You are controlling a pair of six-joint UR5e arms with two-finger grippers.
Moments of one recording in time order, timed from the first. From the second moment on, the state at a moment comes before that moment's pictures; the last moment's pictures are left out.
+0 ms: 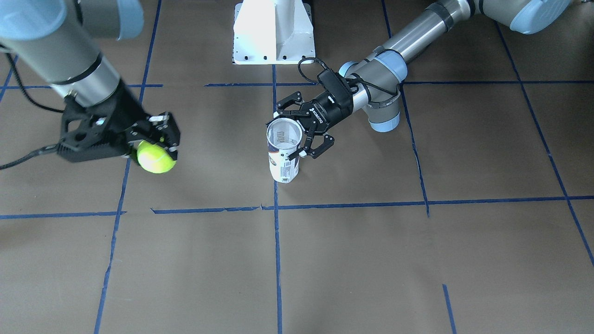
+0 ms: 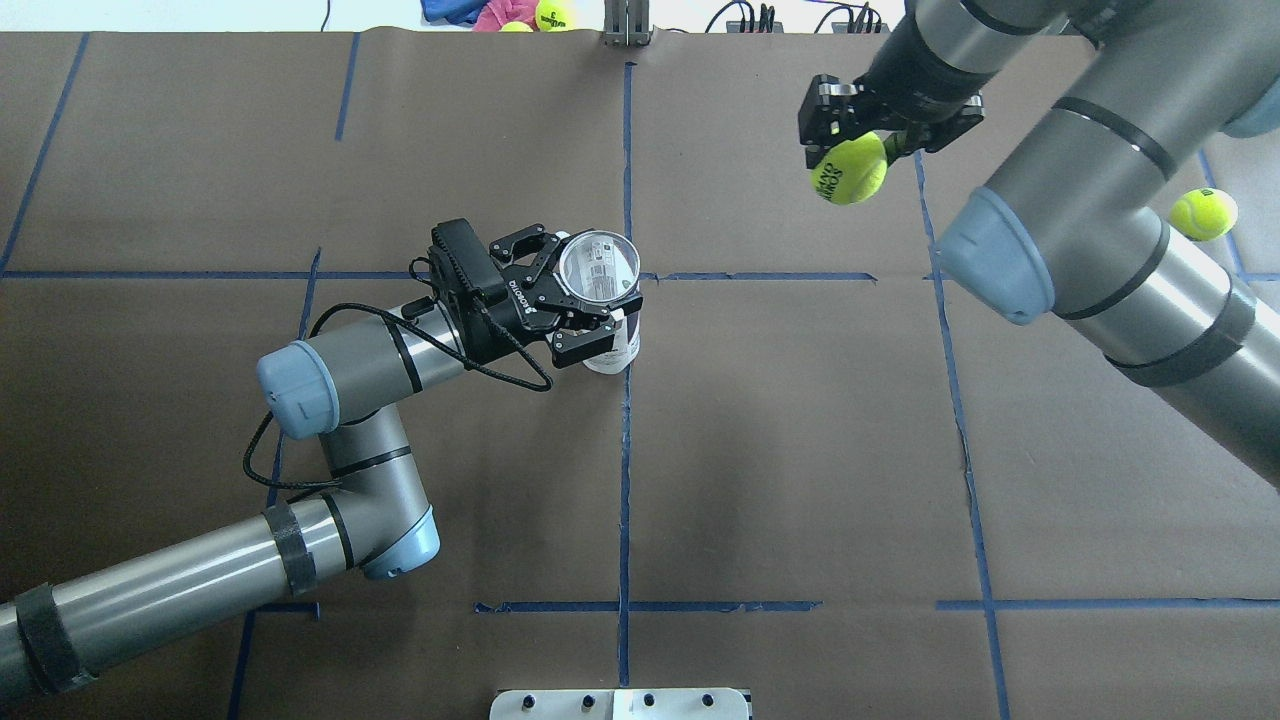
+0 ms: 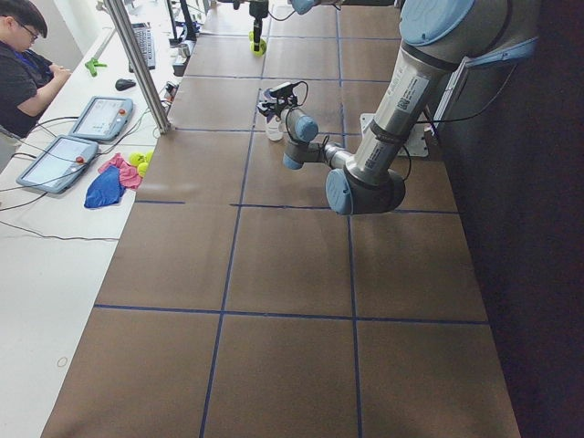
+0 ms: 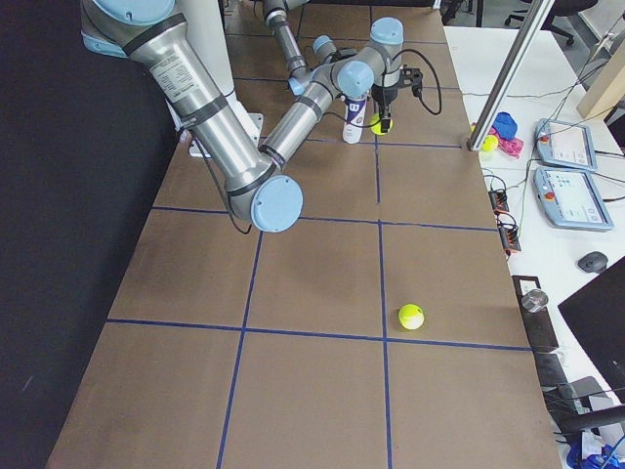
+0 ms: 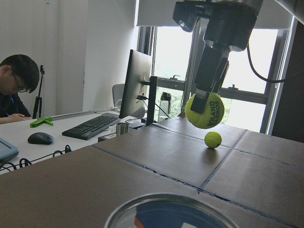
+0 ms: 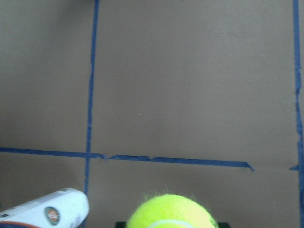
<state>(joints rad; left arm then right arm) -0.49 -2.22 -1.20 -3.36 -1.47 -0.47 0.92 -0.86 1.83 -1.75 2.15 0.96</state>
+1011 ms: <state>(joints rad) -0.48 -2.23 -1.20 -3.35 -1.47 -0.47 0.65 -0.49 1.61 -1.90 1.91 1.25</state>
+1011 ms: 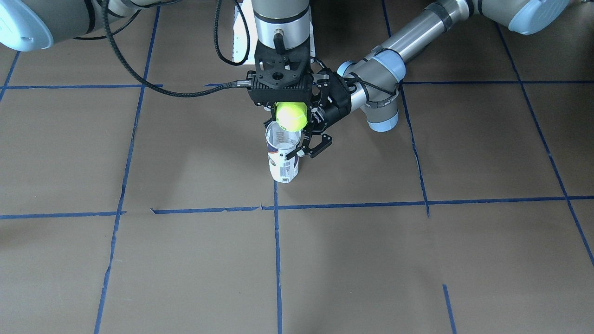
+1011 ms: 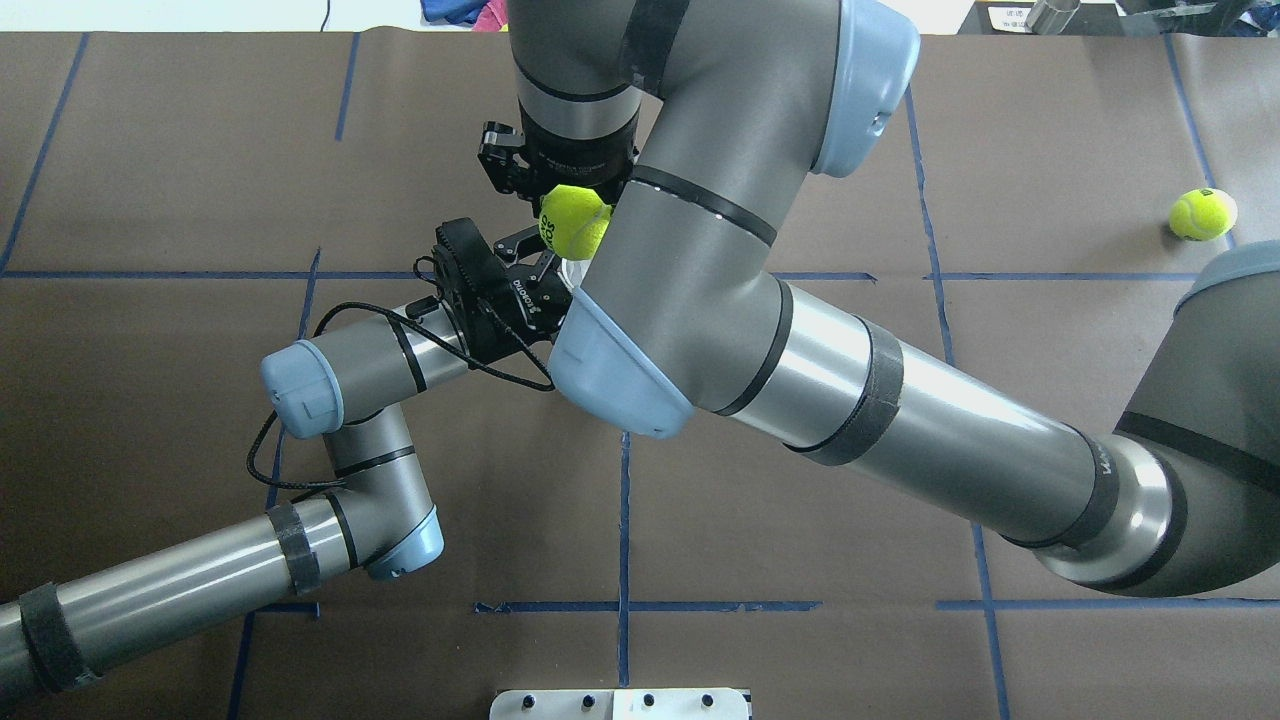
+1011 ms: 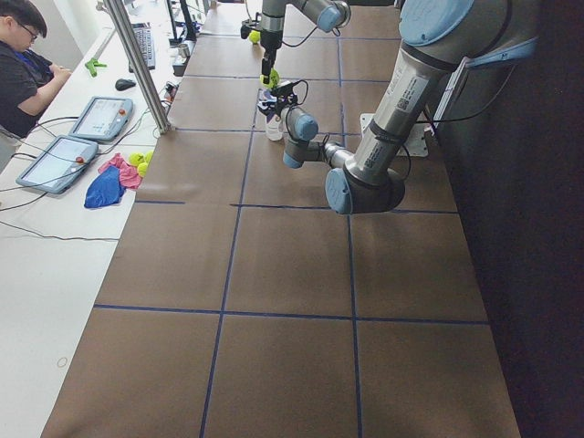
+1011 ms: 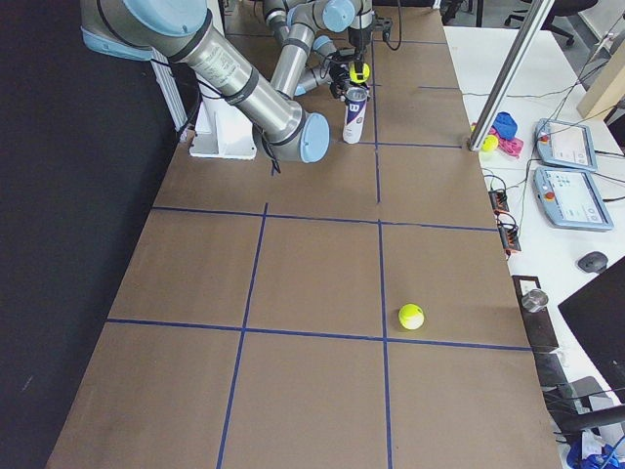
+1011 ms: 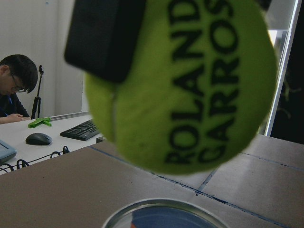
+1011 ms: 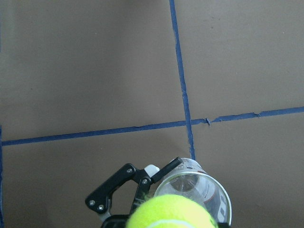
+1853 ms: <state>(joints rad) -0.49 -2.23 -1.20 -3.35 -1.47 -0.47 0.64 -0.52 1.62 -1.90 1.90 1.25</state>
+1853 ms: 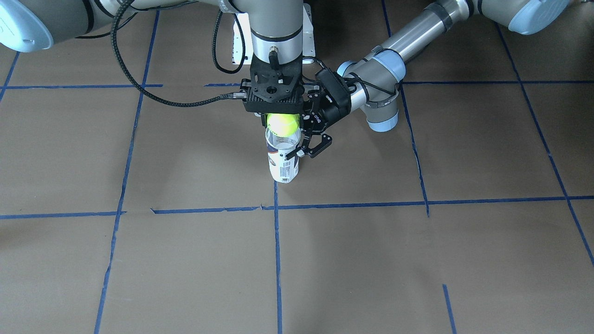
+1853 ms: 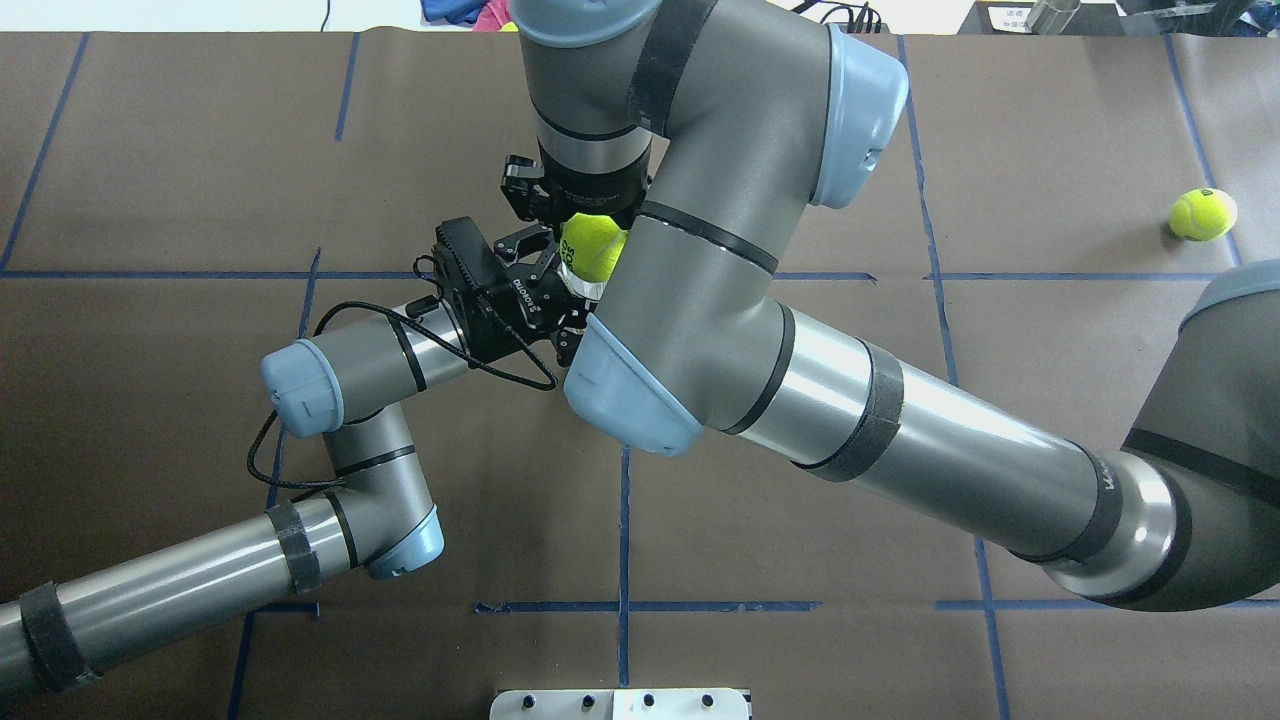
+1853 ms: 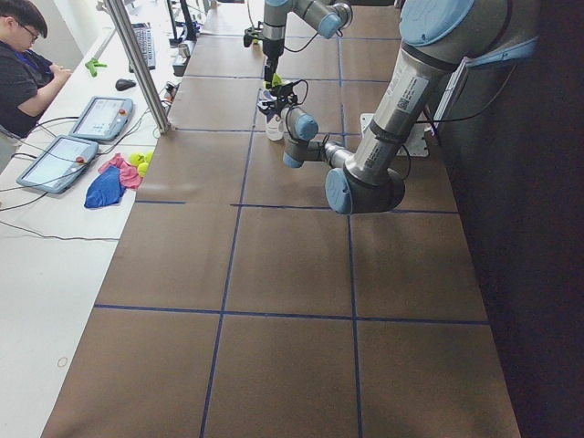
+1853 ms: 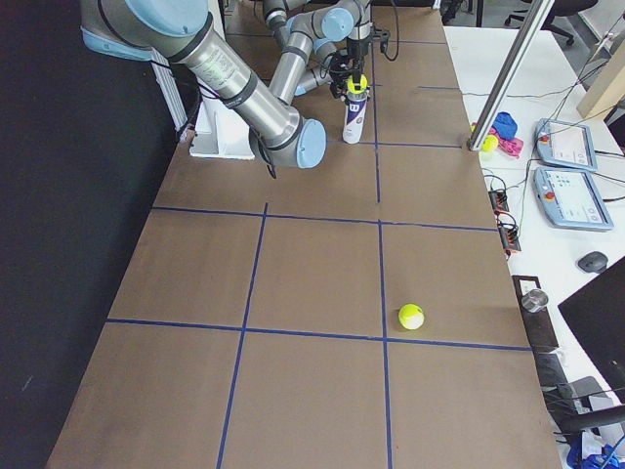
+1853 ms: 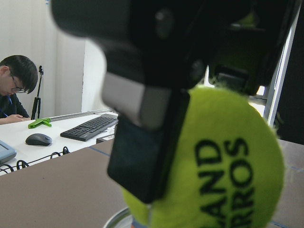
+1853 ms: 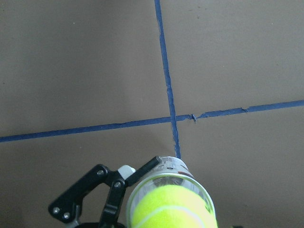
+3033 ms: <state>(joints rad) -0.50 -2.22 -1.20 -3.36 -1.47 -0.47 0.83 -0.66 1.68 -1.90 2.05 0.97</state>
